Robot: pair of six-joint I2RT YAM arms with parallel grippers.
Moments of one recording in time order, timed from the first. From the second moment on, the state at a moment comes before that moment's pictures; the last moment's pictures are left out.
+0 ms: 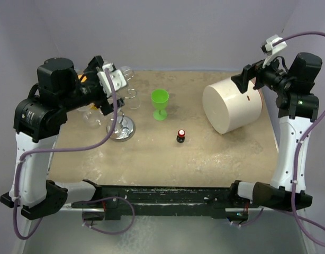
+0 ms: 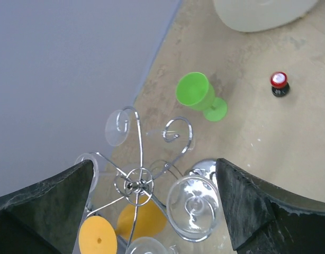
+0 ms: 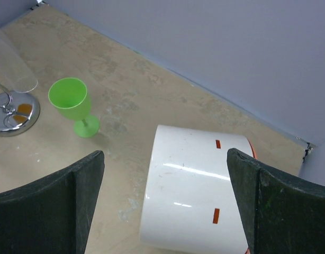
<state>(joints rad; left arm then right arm) -0.45 1.25 2.07 -1.20 0.32 0.76 -0.22 1.25 1.72 -0.75 -0.70 -0.32</state>
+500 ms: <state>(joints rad) -0.24 1.35 2.04 -0.90 0.00 0.42 -0.05 1.43 1.81 -0.68 -0.64 -0.25</state>
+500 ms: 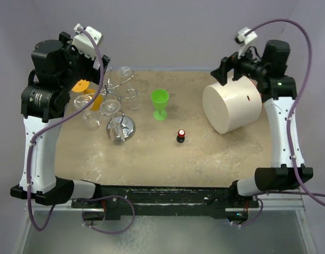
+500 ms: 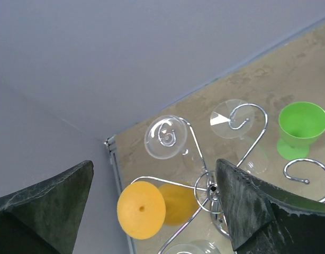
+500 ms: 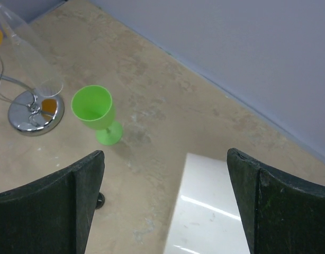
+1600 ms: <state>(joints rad) -0.11 1.35 2.08 -0.85 -0.09 0.38 0.49 2.18 2.26 -0.84 -0.24 -0.22</state>
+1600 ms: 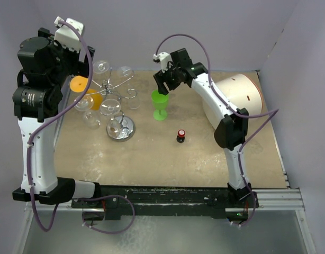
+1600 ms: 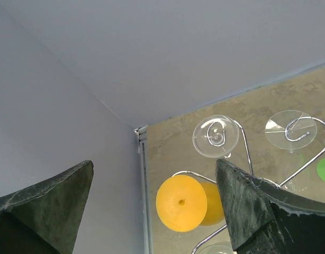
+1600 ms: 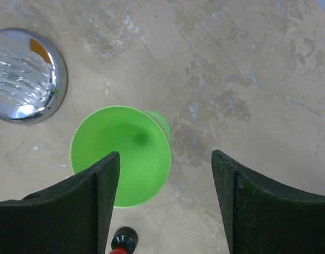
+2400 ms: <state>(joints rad) -0.10 1.35 2.09 -0.86 -0.12 0.41 0.54 2.25 2.28 -0.93 -0.14 -0.27</state>
